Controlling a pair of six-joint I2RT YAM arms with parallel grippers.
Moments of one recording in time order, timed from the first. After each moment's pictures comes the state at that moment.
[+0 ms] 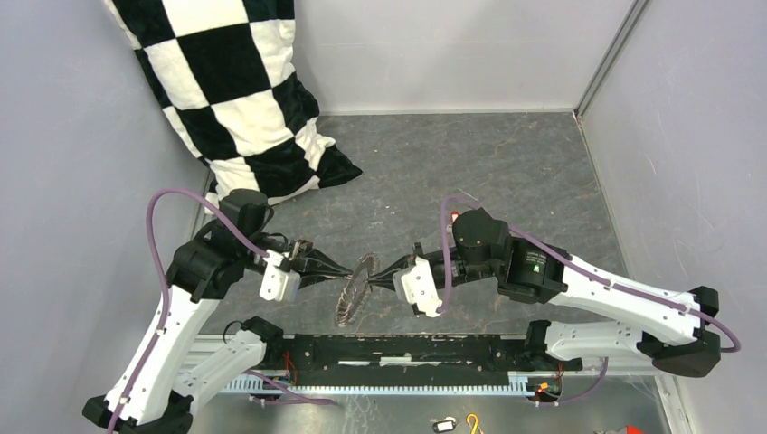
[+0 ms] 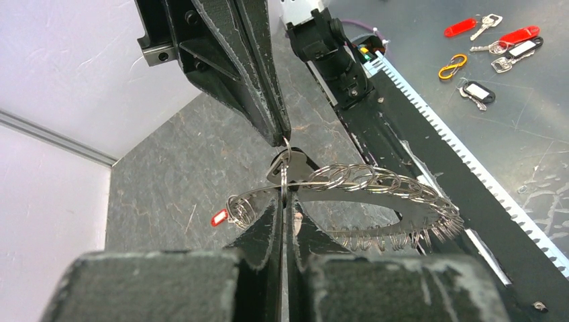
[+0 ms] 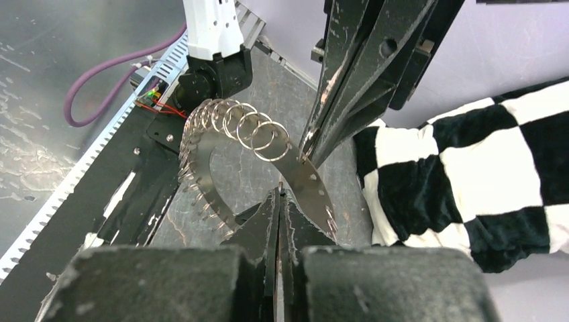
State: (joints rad) left arm -0.46 0.80 1.12 -1.02 1.28 1.24; right arm 1.22 1.06 1.14 -0.32 -0.49 -0.71
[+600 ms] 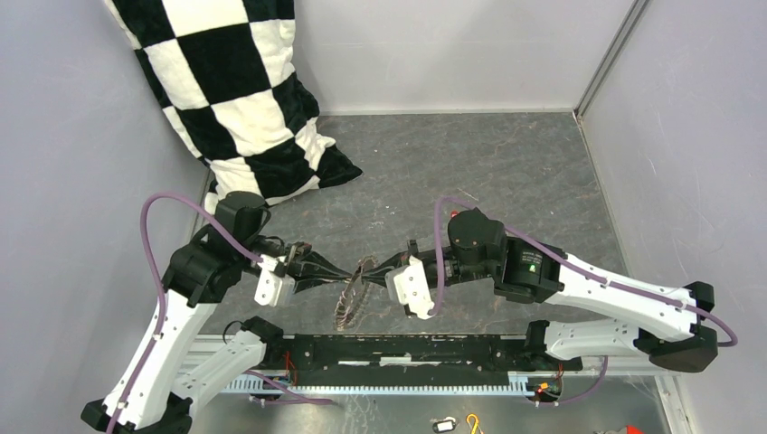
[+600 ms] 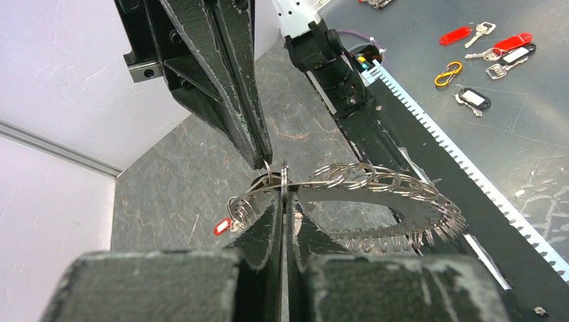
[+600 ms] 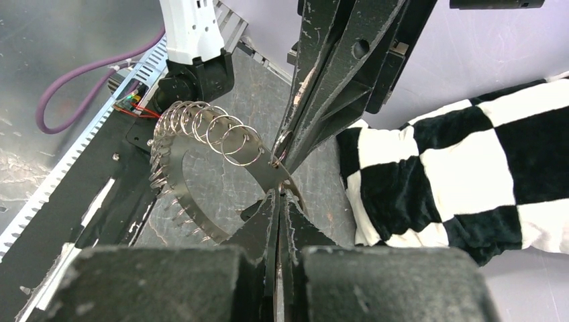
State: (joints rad) left arm -0.46 0.78 1.12 -1.02 1.31 1.24; right arm 1.26 1.10 1.18 -0.30 -0.42 -0.73
